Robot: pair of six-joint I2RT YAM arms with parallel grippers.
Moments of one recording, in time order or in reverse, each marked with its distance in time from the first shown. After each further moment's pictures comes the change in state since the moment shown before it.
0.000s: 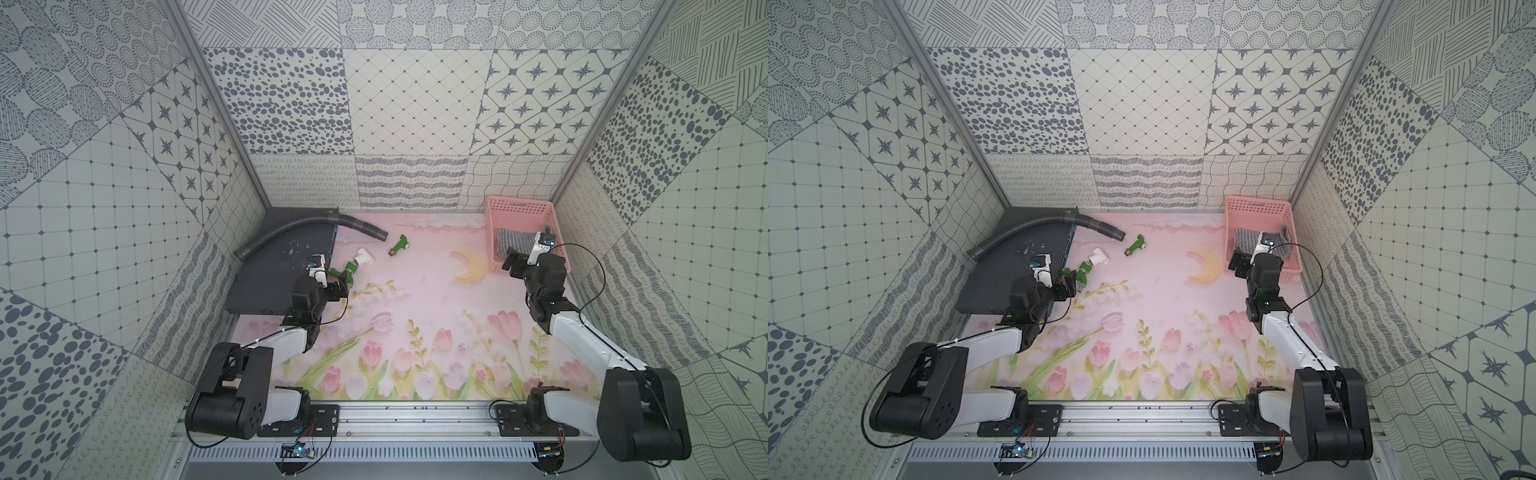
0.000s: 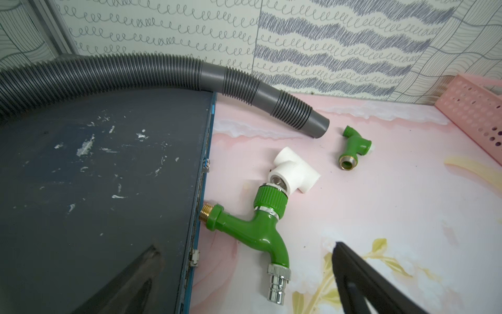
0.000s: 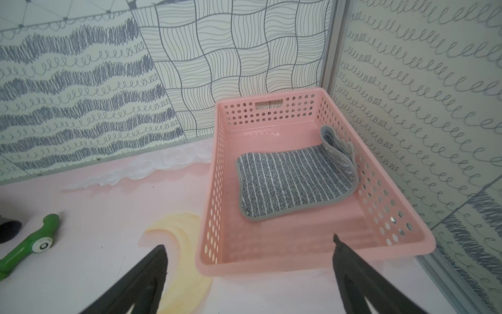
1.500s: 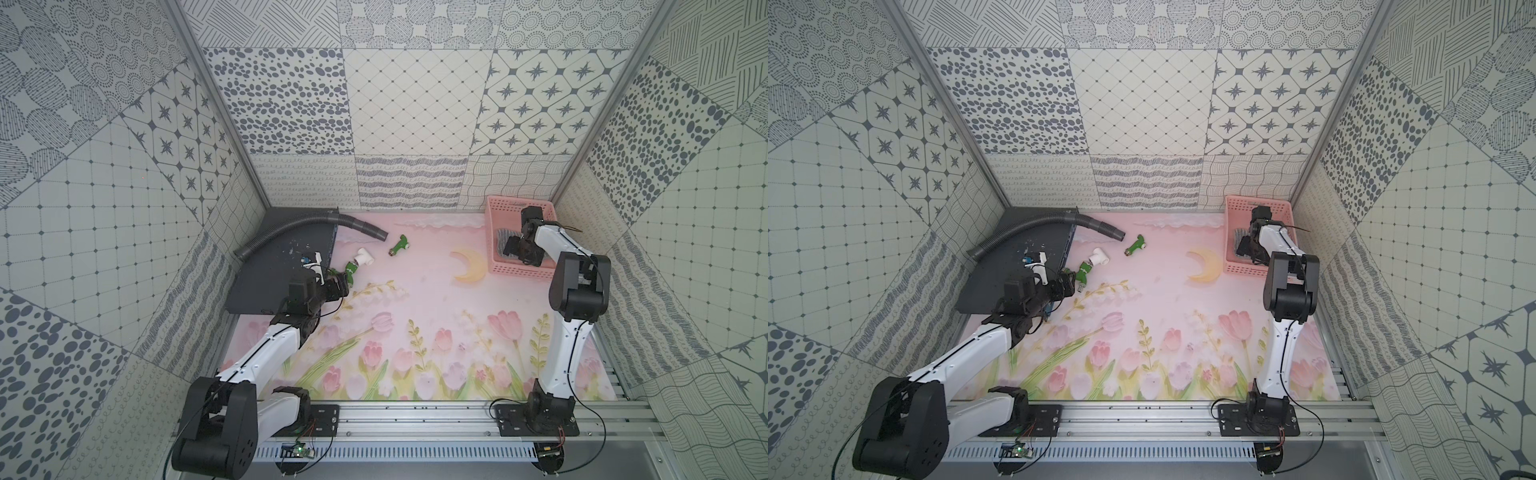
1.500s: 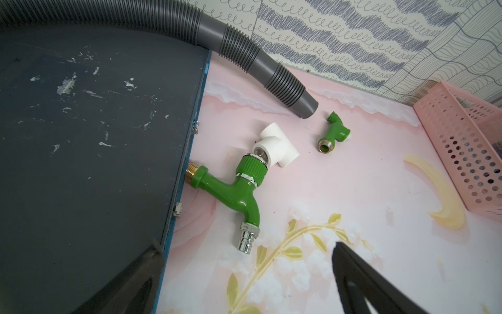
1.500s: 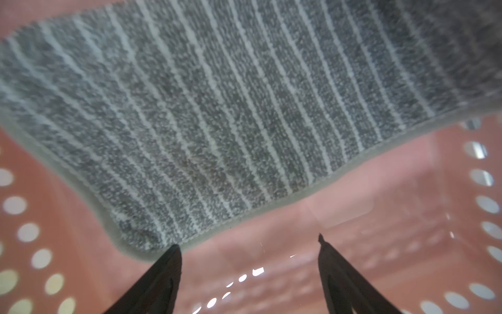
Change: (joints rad) left arm 0.000 -0.140 0.131 -0.463 0.056 -0.180; right arm -0.146 1.008 1.054 -0.969 -0.078 0.158
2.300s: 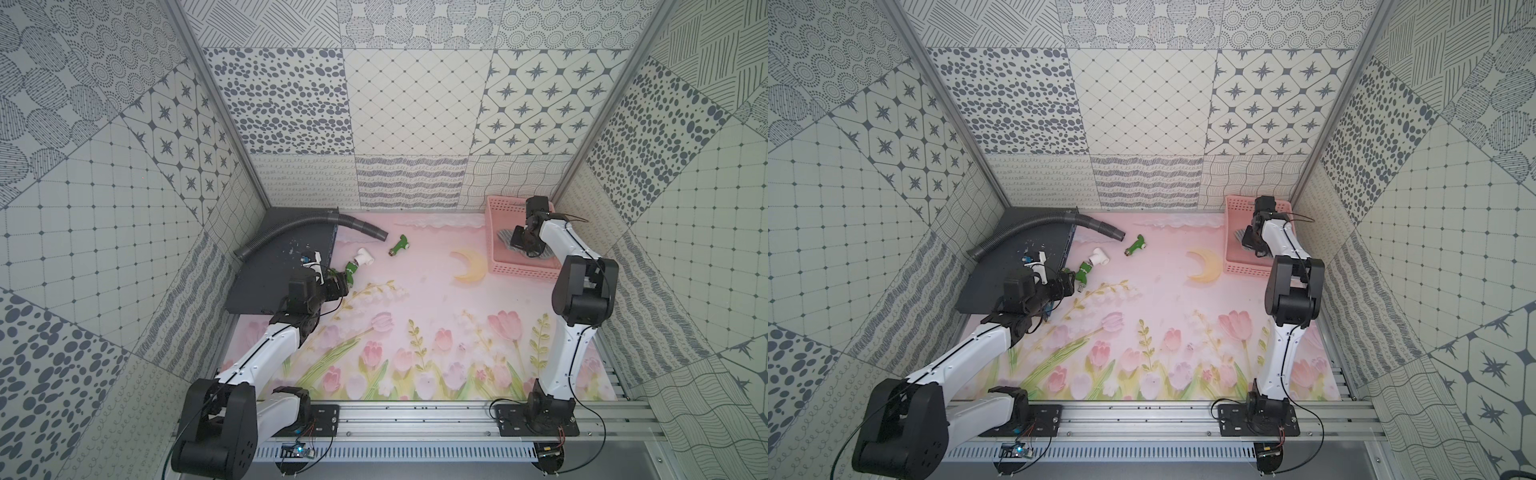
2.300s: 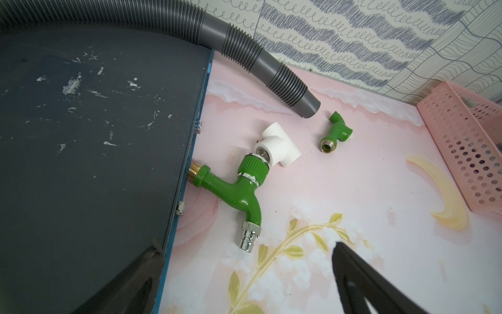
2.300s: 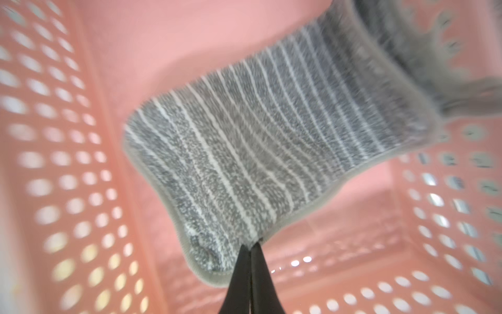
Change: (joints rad) left arm 0.000 -0.011 0.016 -0.038 -0.008 0.000; right arm 0.011 -0.153 0.040 -0.014 0.001 -0.051
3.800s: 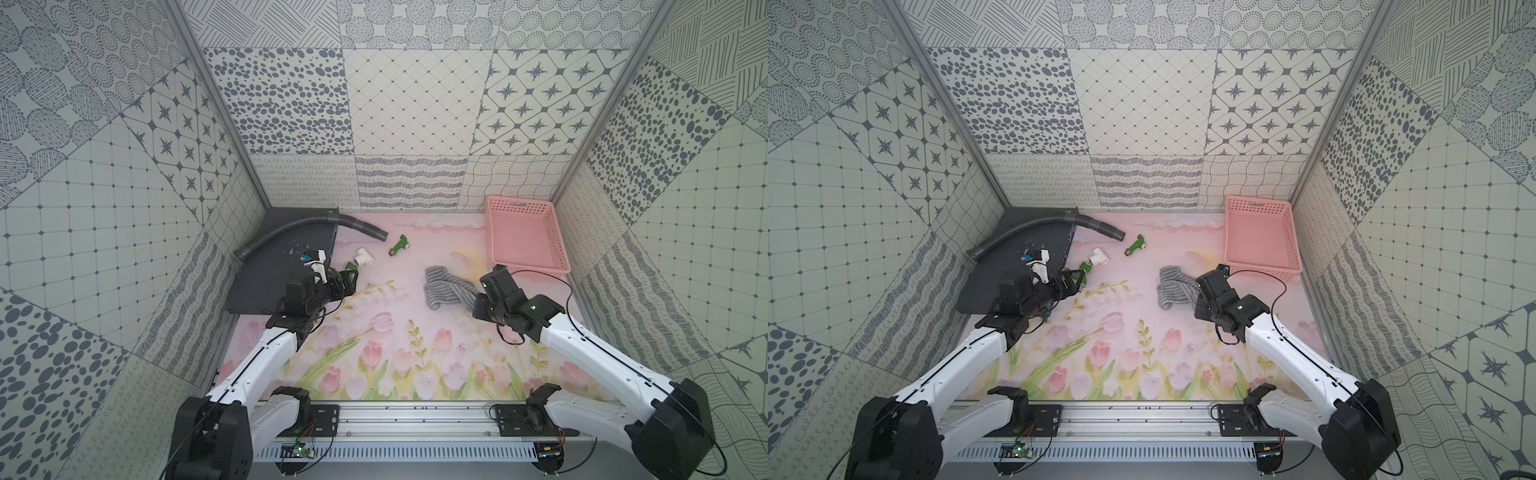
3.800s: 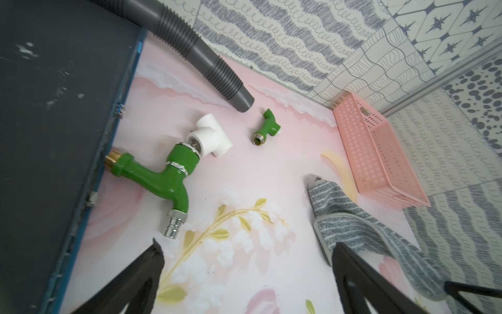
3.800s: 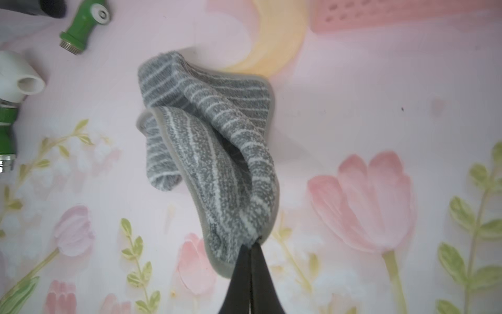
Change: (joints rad) left arm -0.050 -0.072 0.024 -0.049 0.245 -0.188; right arm 0.668 -0.997 -1.028 0.042 0.091 0.447
